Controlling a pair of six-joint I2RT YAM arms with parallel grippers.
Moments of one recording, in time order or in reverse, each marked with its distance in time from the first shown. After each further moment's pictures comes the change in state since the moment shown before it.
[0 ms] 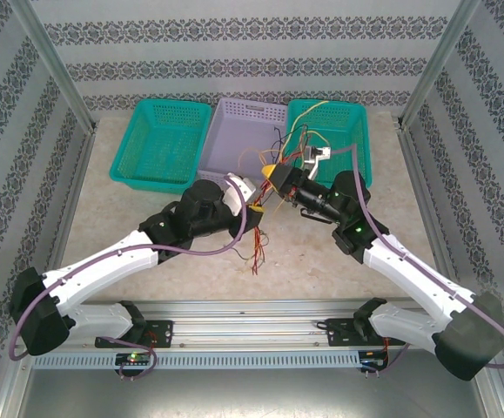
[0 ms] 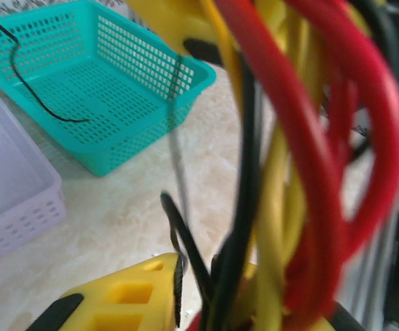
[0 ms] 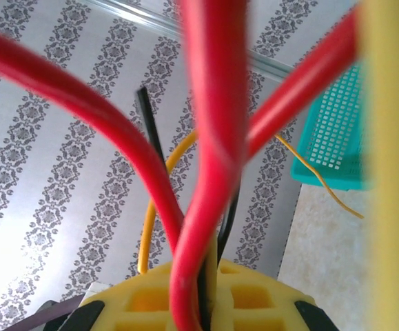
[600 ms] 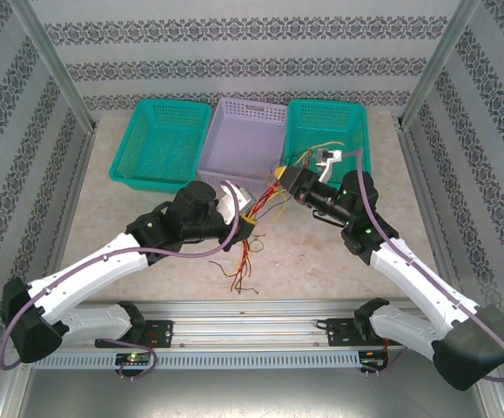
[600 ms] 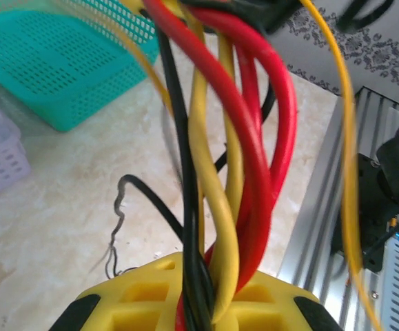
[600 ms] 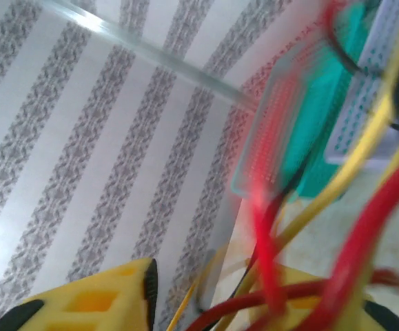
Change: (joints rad) left arm 0.005 -0.054 0.030 -0.206 0.108 0.012; right arm -0.102 -0.039 -0.027 -0.127 -0.018 -0.159
